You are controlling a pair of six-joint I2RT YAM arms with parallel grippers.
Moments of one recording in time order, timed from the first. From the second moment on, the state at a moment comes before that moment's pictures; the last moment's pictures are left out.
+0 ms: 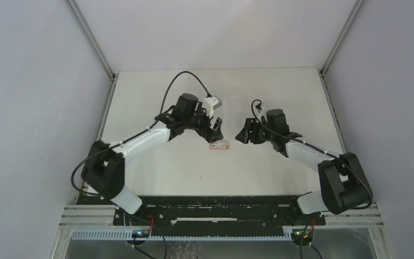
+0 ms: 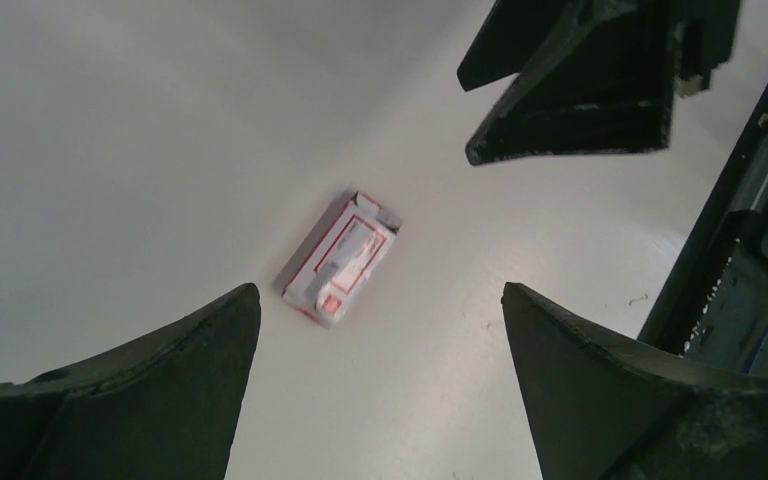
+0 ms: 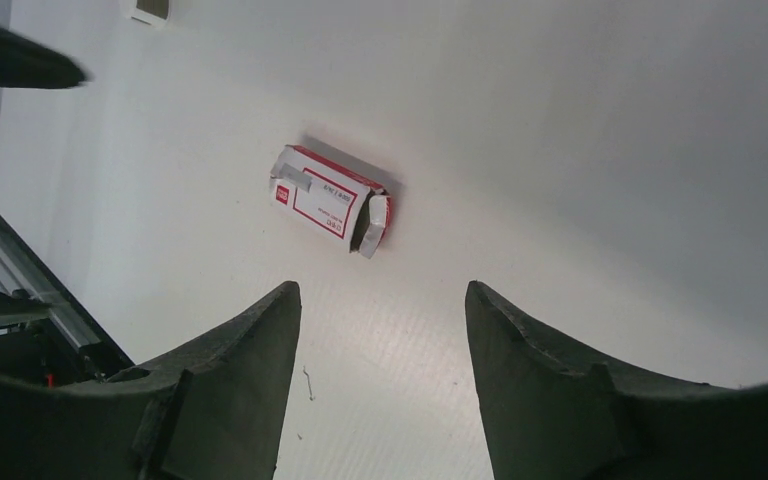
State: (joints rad) left arm -0.61 1.50 1.09 -0.24 0.40 0.02; right arm 0.33 1.41 0.67 0.06 -0.43 0.41
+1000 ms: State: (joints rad) left arm -0.64 1.91 1.13 -0.04 0.42 -0.08; right arm 0.33 1.28 0.62 0.12 -0.36 0.43
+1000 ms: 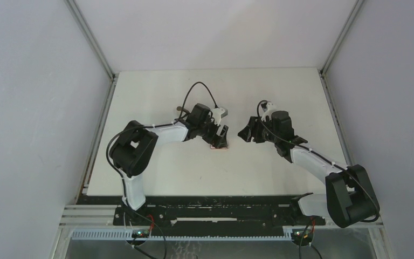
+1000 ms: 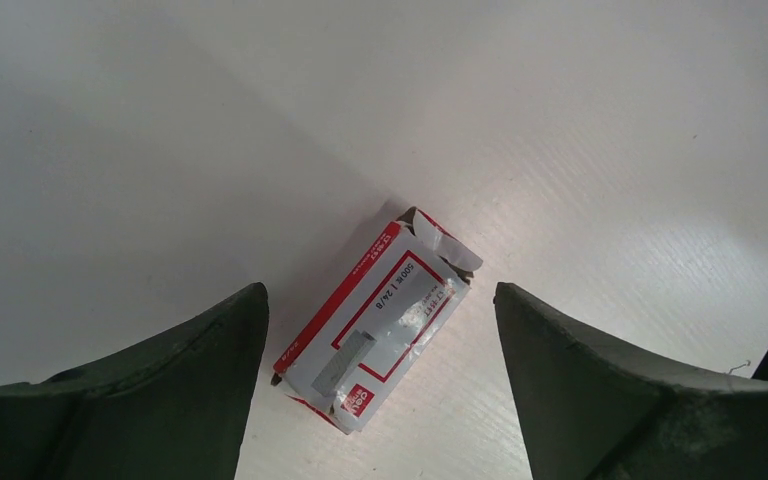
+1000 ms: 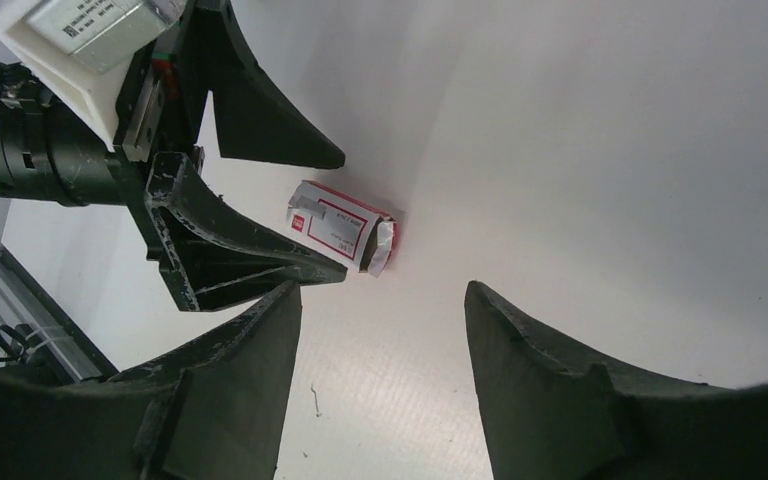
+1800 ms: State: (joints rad) left arm -0.81 1.80 0.96 0.04 0.12 -0.03; right arm 0.33 1.28 0.61 0.12 -0.36 0.43
